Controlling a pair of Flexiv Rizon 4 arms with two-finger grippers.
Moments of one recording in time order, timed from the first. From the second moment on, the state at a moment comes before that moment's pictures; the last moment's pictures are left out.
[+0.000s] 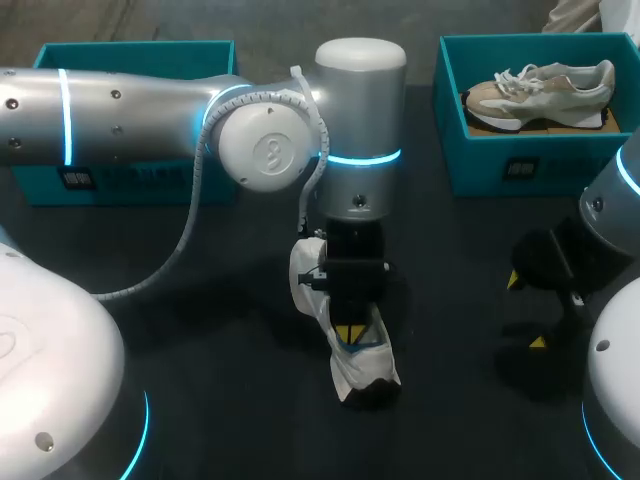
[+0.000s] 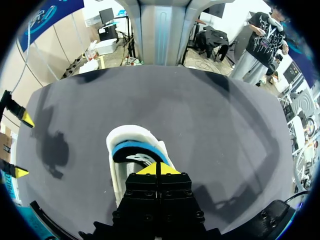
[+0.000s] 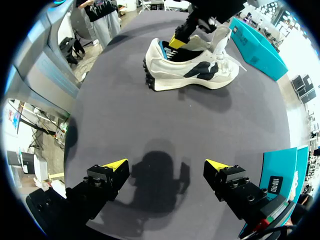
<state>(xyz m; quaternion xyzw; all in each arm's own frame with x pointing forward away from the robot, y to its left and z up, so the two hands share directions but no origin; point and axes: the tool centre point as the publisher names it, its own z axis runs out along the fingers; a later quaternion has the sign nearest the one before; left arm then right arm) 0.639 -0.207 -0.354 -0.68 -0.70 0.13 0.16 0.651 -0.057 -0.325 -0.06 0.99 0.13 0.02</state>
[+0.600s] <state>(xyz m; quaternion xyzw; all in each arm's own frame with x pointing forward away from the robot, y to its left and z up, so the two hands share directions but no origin) 0.647 -0.218 -0.350 -0.67 -0.71 0.14 0.16 0.651 -0.057 -0.325 -0.06 0.99 0.13 0.02</state>
